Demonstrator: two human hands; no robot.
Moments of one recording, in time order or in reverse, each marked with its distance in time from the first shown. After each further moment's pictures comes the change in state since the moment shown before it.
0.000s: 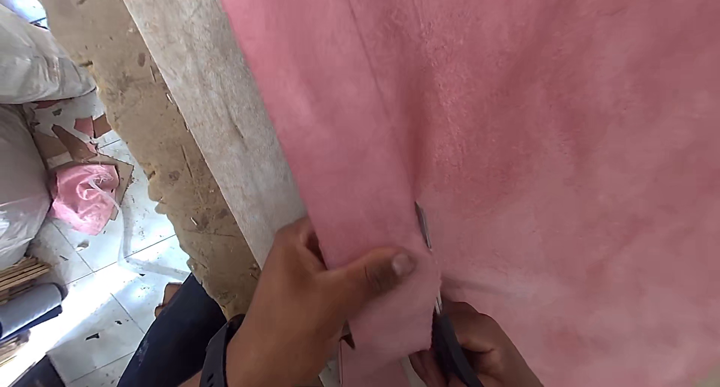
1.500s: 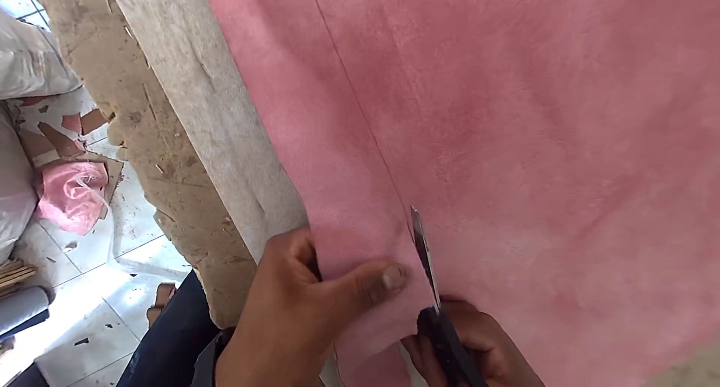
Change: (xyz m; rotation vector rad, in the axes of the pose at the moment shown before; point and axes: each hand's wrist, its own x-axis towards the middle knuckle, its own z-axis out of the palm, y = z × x) left_hand -0.041 -0.050 0.009 0.127 -0.013 0.020; right_hand -0.058 0.022 0.011 0.022 0.025 0.005
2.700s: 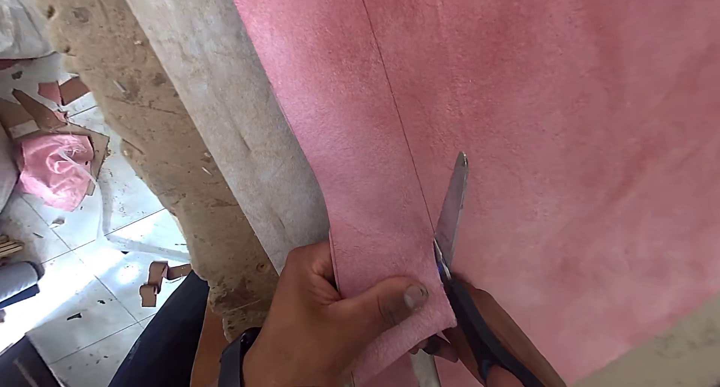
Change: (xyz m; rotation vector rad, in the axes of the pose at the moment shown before) left_hand -0.040 -0.064 0.018 -0.091 -0.103 0.070; right_hand -0.026 -0.001 0.012 -0.046 -0.005 0.101
